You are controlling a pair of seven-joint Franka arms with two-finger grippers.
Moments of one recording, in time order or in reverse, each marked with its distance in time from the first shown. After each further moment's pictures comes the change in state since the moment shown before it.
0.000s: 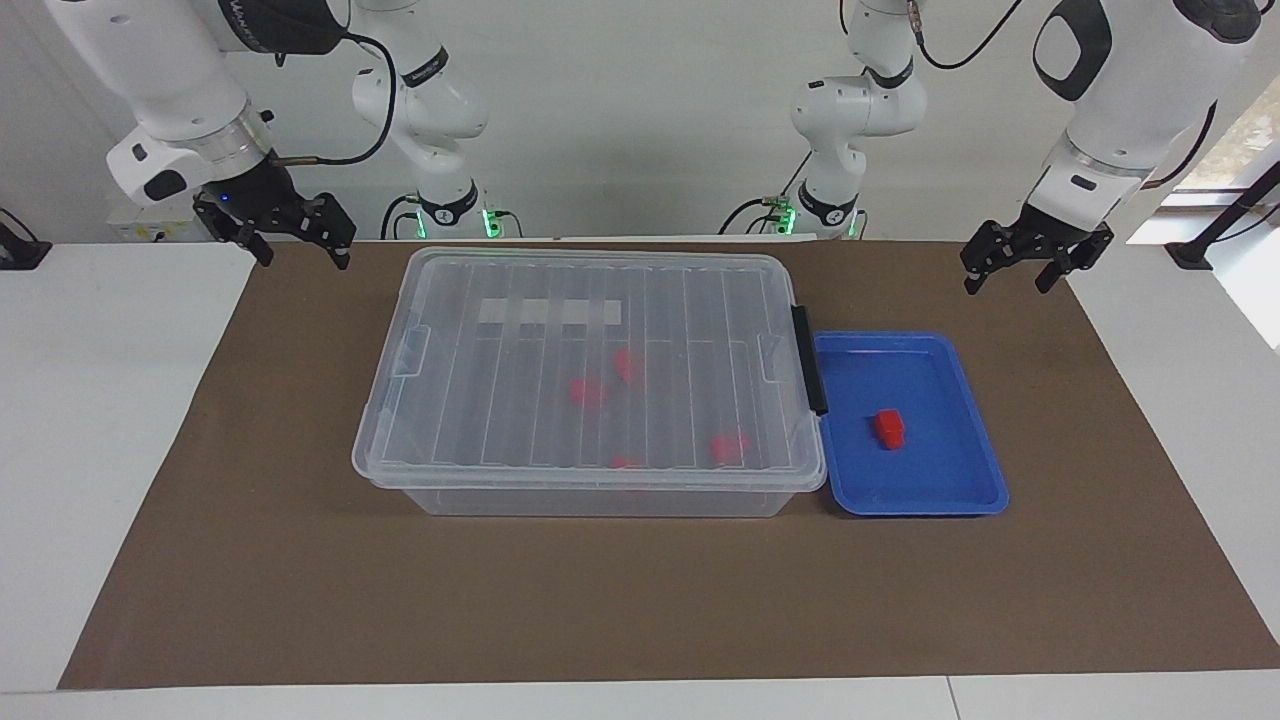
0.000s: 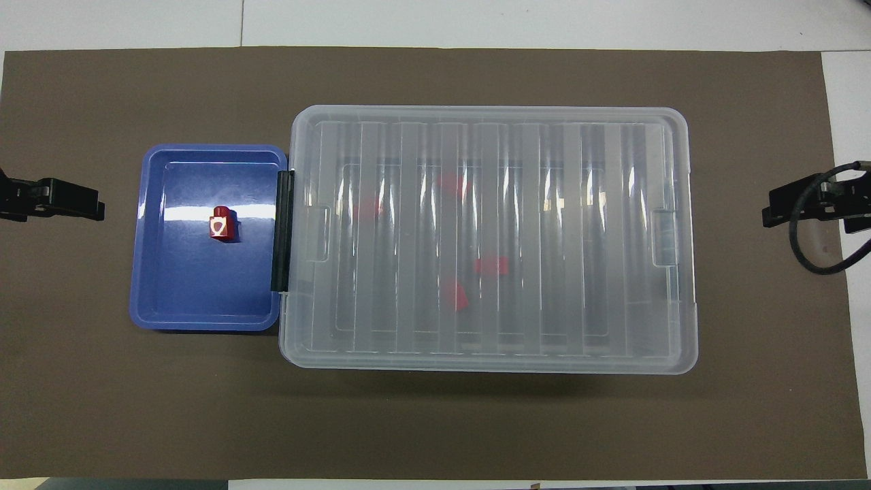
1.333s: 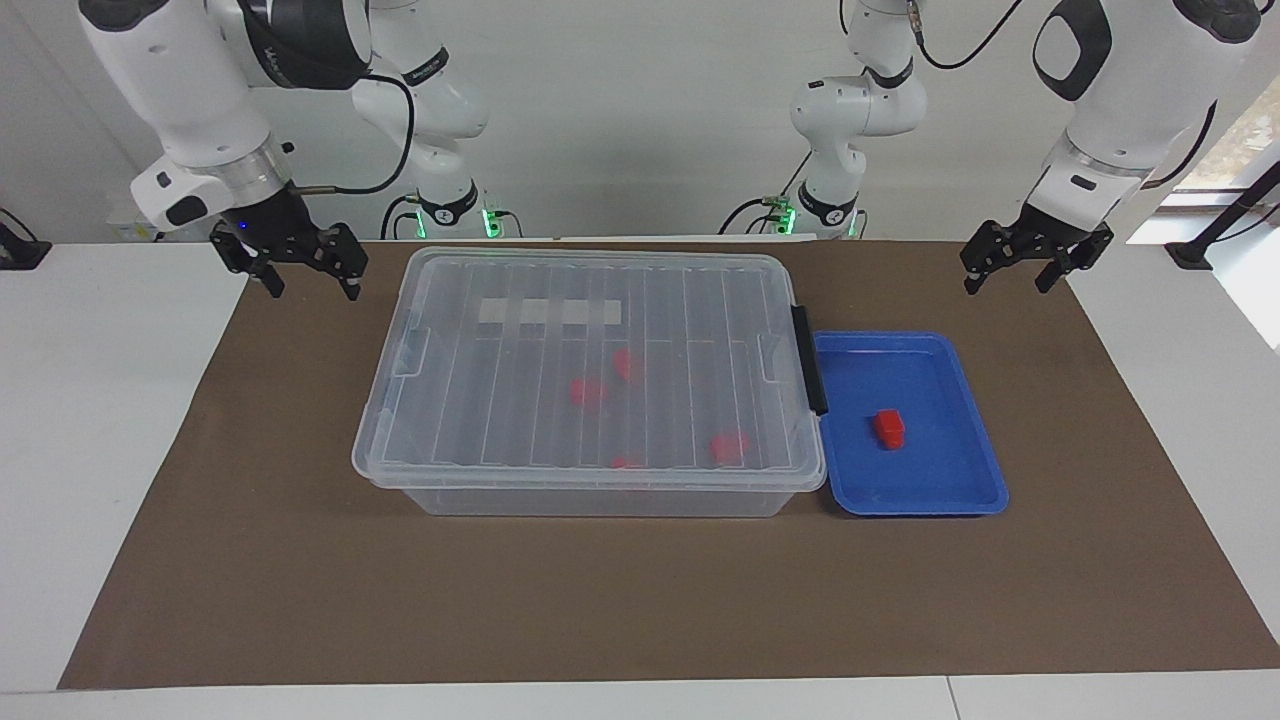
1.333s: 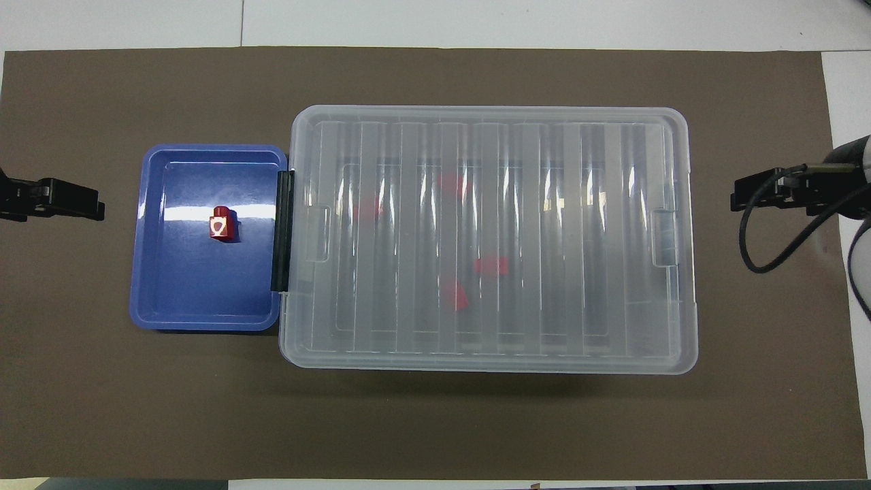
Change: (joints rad) left arm 0.000 0.000 0.000 0.000 0.000 0.000 0.000; right arm 0.019 -0.035 0.008 -0.193 0.000 0.267 0.000
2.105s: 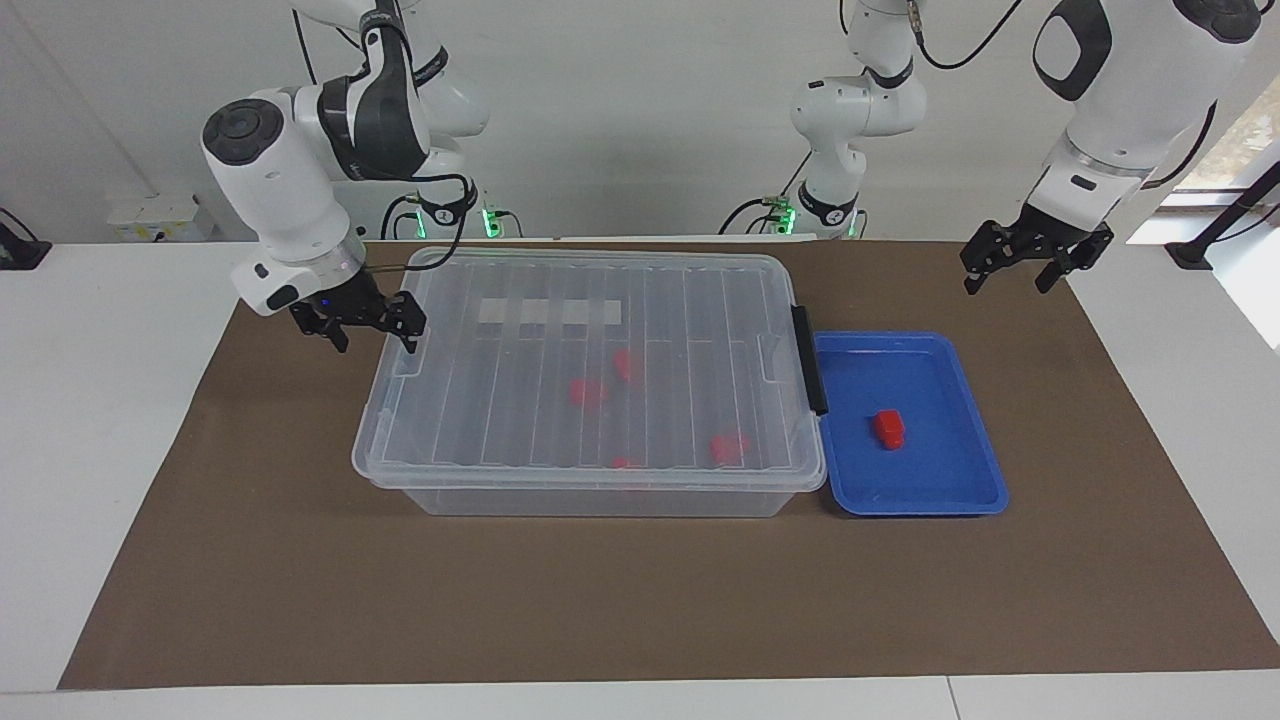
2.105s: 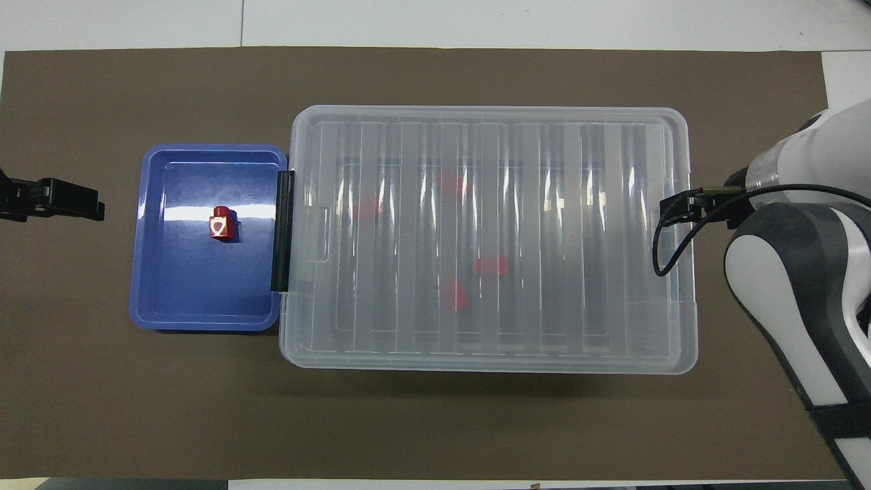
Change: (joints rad) left arm 0.000 0.000 0.000 0.000 0.000 0.000 0.000; right arm 0.057 0.052 -0.003 -0.162 0.001 0.145 0.039
